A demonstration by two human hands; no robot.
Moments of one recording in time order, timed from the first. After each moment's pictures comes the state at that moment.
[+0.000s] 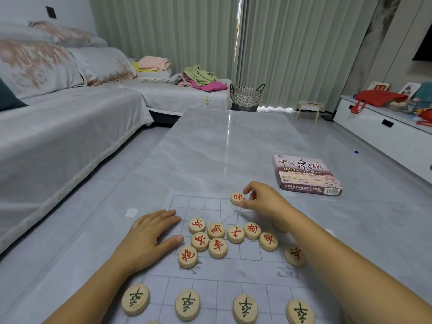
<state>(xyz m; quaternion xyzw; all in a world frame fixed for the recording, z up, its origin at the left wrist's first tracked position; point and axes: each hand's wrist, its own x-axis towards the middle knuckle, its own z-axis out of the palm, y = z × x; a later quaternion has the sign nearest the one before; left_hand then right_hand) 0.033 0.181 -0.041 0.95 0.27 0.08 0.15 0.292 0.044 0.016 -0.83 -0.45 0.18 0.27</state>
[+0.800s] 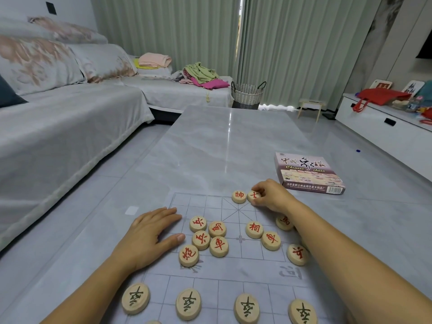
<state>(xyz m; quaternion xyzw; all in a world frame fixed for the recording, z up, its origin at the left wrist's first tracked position) 0.033 0.181 -0.042 0.95 0.27 0.09 0.14 0.337 0.056 -0.007 -0.86 -0.46 0.13 0.19</state>
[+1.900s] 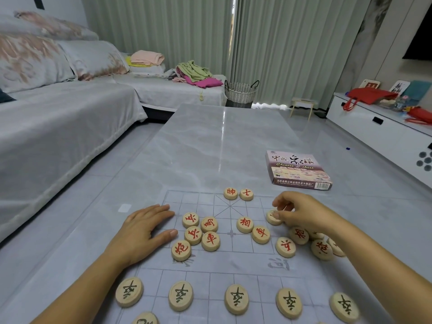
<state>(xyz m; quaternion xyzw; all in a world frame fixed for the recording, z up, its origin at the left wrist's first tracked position) 0.034 0.182 -0.043 0.94 0.28 0.09 0.15 0.316 -0.044 0.030 -0.85 -0.46 0.16 0.22</state>
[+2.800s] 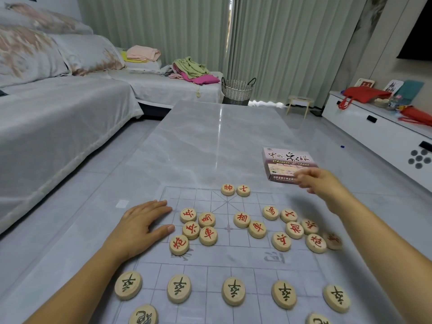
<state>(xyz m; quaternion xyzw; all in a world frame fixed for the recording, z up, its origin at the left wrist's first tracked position) 0.034 0.184 -0.044 0.94 0.28 0.11 0.16 0.359 -0.048 0.045 -0.82 -0.26 0.17 0.48</state>
